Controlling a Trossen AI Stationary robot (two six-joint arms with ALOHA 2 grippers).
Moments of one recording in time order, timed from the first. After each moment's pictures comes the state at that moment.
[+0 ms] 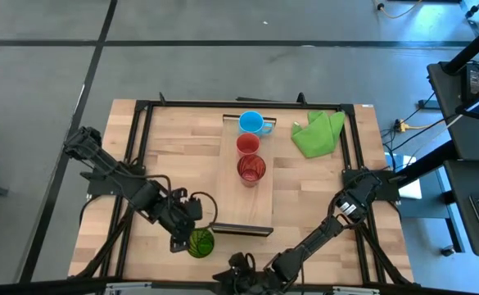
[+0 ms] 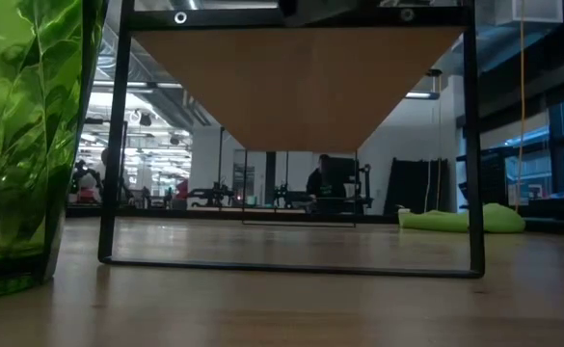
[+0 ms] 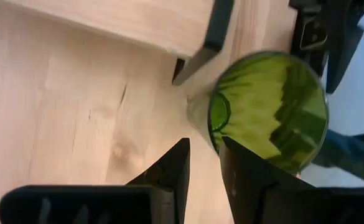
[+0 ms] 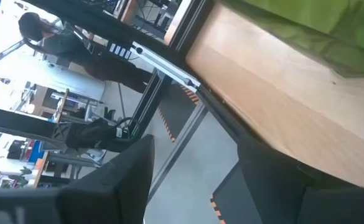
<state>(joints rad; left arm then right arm) -0.61 1.51 1.39 -1.05 -0.13 -0.83 0.72 2.41 1.84 0.17 0.63 1.36</state>
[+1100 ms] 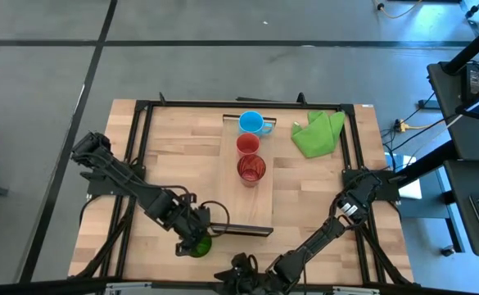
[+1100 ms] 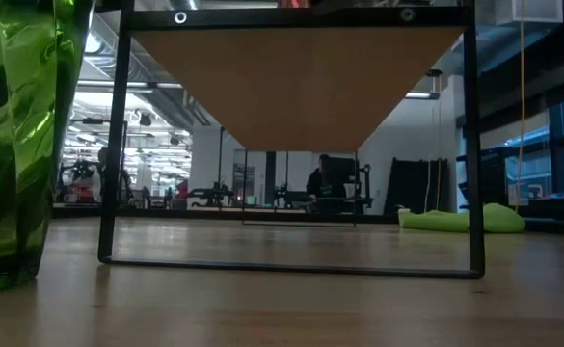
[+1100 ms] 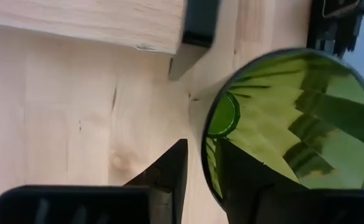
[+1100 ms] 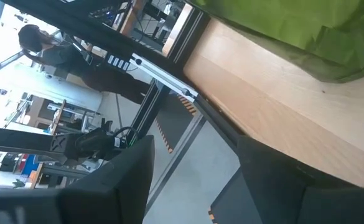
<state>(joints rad) -0.59 1.63 1.39 -1.02 -0.09 -0.69 0.74 2.41 1.84 0.16 0.71 1.36</state>
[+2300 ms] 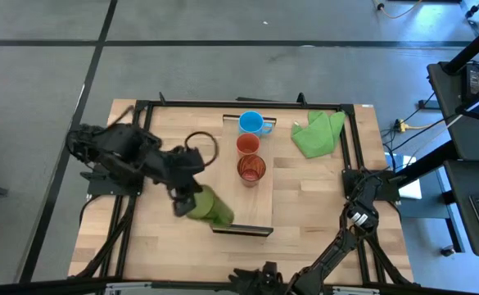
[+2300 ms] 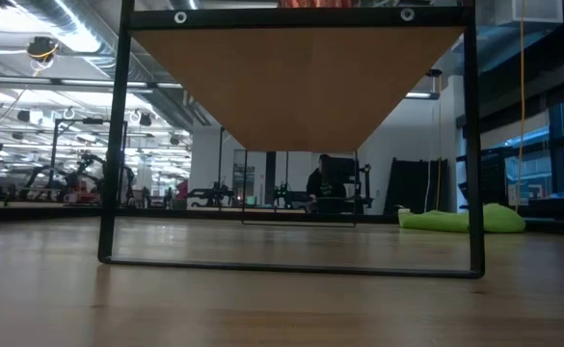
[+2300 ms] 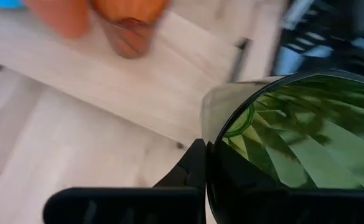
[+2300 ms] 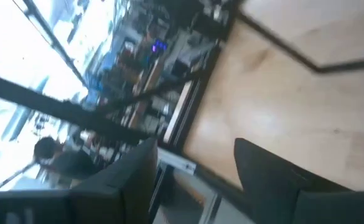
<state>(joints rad) -0.38 1.66 2.23 -1.55 -0.14 -0.77 0.89 2.41 1.84 0.09 1.27 1.59</state>
